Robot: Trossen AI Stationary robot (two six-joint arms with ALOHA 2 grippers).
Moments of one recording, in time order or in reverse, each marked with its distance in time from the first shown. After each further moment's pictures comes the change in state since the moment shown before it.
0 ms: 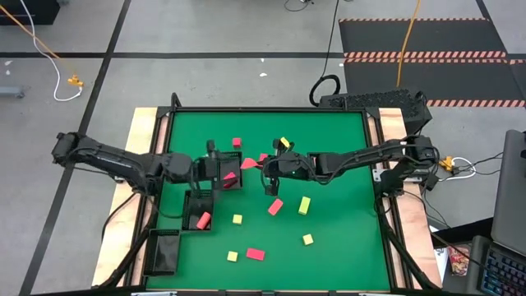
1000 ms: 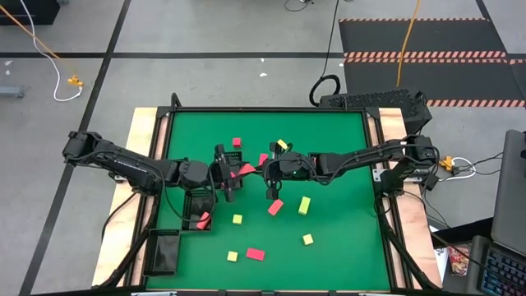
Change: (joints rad) left arm -0.002 0.191 0.000 0.146 -0.108 -0.053; right arm -0.001 -0.001 0.000 0.042 -0.111 0.014
